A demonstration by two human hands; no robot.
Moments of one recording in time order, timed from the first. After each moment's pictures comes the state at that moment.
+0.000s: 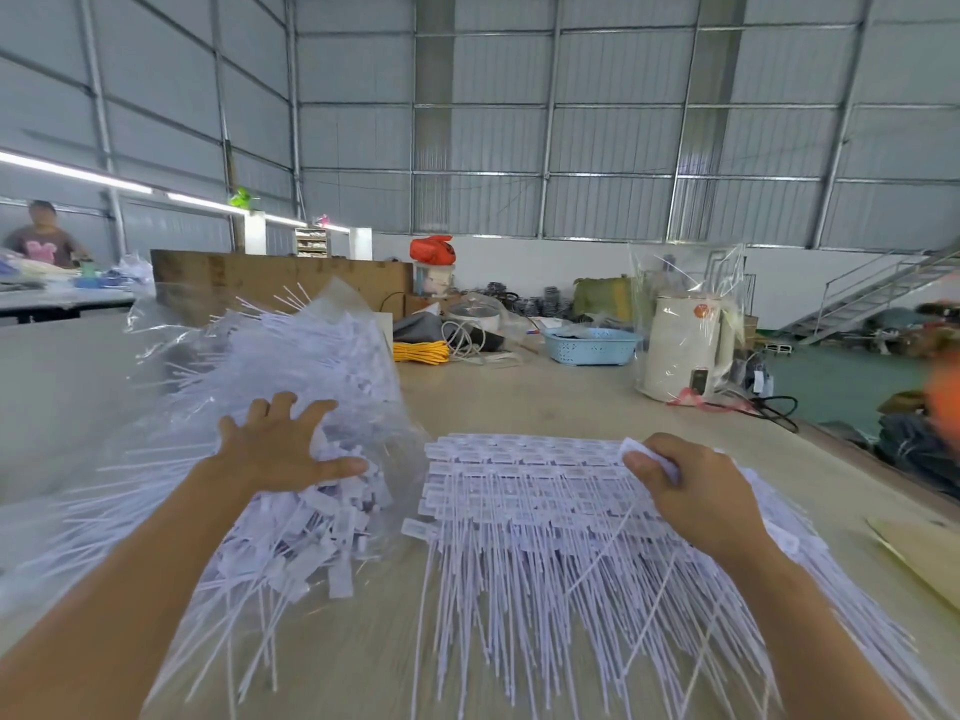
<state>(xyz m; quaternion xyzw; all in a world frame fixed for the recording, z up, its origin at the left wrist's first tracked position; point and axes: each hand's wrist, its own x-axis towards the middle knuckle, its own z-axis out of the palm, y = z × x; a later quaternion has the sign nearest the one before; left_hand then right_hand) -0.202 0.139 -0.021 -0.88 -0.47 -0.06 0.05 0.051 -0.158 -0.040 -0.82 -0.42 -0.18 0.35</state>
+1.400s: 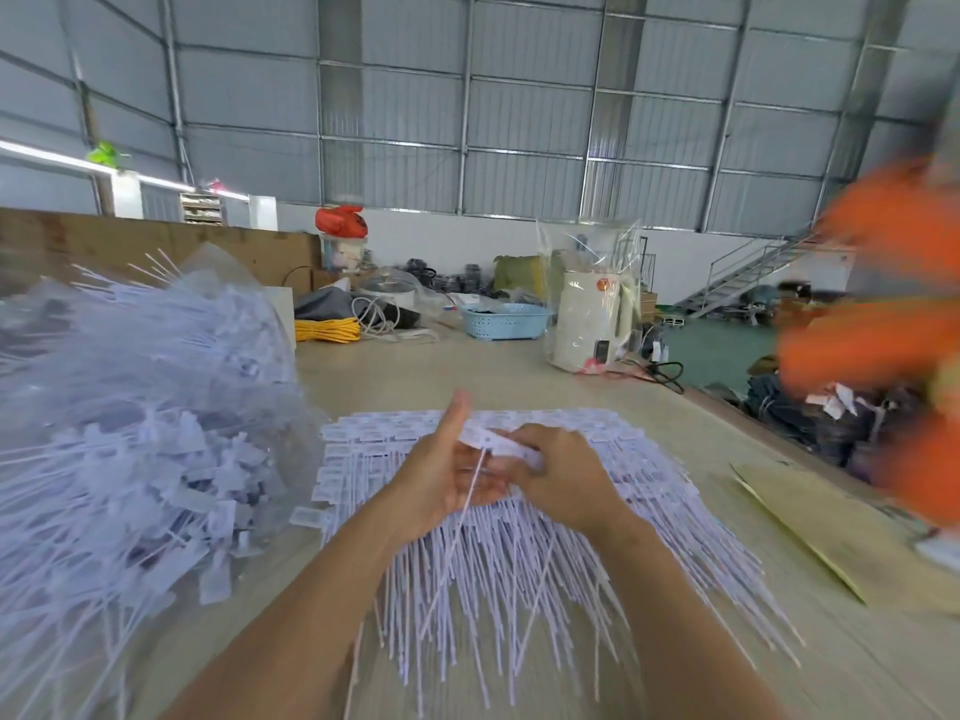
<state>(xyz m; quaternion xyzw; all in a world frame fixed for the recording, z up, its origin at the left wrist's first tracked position) -0.048 -0.026 -0.052 -0.59 -0.13 -0.17 -0.78 0.050 -0.142 -0.056 -0.79 -0.49 -0.12 0.35</state>
